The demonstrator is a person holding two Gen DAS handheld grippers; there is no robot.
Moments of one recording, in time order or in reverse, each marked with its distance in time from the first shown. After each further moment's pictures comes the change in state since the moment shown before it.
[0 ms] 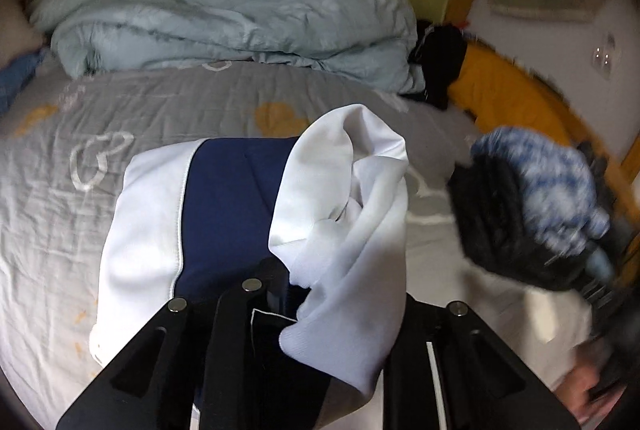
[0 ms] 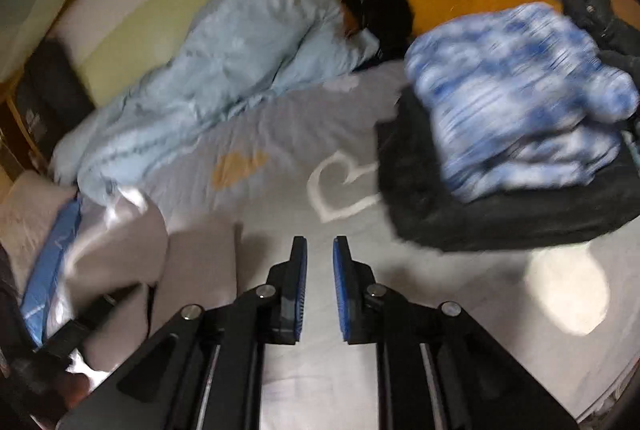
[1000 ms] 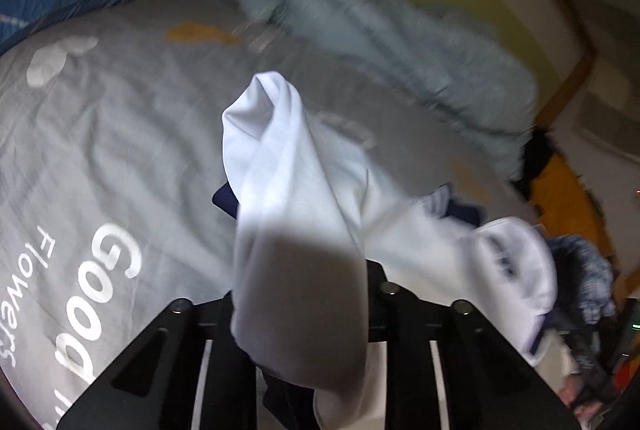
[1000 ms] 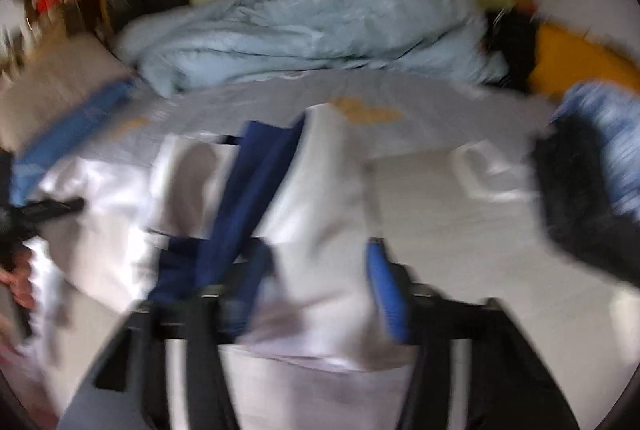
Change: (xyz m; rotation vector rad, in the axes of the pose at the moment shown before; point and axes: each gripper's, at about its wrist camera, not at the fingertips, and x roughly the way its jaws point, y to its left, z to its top) left arm -0.071 0.322 -0.052 -0.400 -0.103 0.025; right arm 0.057 0.136 -0.089 -0.393 0.073 0.191
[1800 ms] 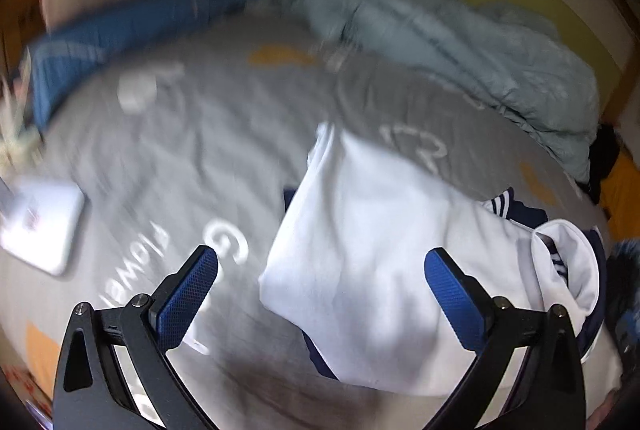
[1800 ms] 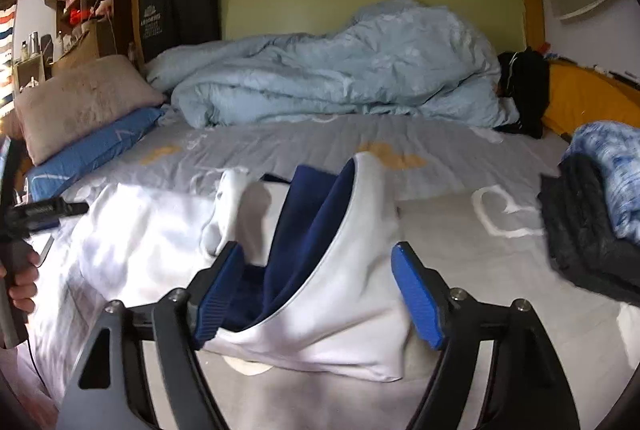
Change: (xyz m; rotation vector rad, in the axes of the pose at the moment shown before) left arm -0.021 0.013 0.005 -0.021 0.035 0.336; right arm -0.035 0.029 -0.006 -0.089 -0.181 -0.029
